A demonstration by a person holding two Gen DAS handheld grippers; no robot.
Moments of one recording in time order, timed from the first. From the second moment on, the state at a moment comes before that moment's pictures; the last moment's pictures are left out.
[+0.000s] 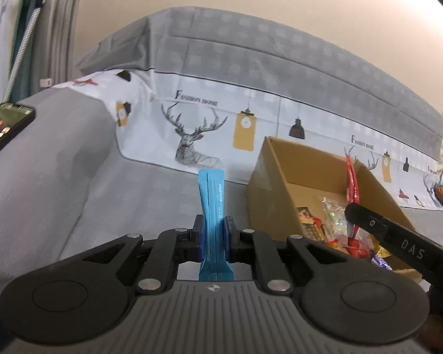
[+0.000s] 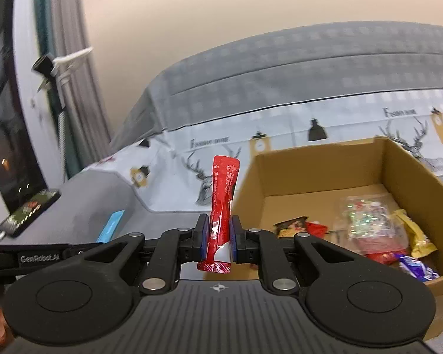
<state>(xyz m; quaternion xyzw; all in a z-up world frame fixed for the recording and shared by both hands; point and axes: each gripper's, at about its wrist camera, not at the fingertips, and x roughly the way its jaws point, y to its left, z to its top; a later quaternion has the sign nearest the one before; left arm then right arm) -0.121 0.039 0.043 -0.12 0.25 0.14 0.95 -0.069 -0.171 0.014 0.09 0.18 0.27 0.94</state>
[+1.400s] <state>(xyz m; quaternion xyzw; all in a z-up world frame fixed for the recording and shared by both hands) 0.019 -0.062 0.092 -0.09 0.25 0.00 0.97 -0.010 -0.279 0.014 0.21 0.18 0.09 0.96</state>
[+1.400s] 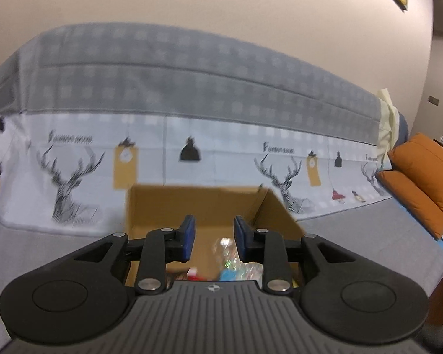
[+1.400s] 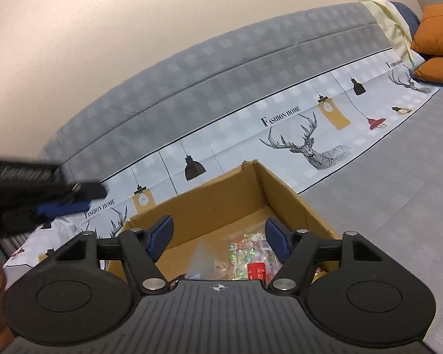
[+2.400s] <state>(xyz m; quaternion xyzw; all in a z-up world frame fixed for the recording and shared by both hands) -0.116 -0.066 0.005 -0.04 0.40 0.08 0.91 -0.102 -0.286 -0.009 0.07 0.29 0.08 0.95</state>
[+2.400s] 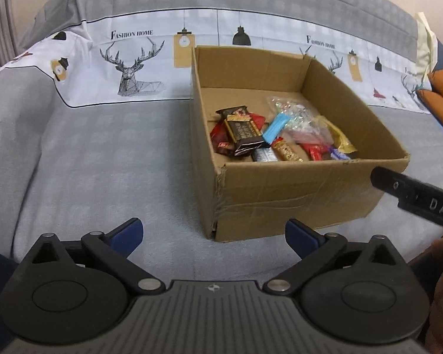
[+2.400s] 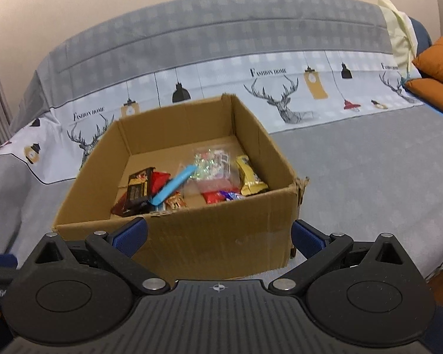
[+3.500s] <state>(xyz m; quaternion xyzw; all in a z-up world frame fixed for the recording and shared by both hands) -0.108 -0.070 0.003 -0.04 0.41 0.09 0.91 -0.095 -0.277 -0.011 0.05 0.29 0.10 0.95</state>
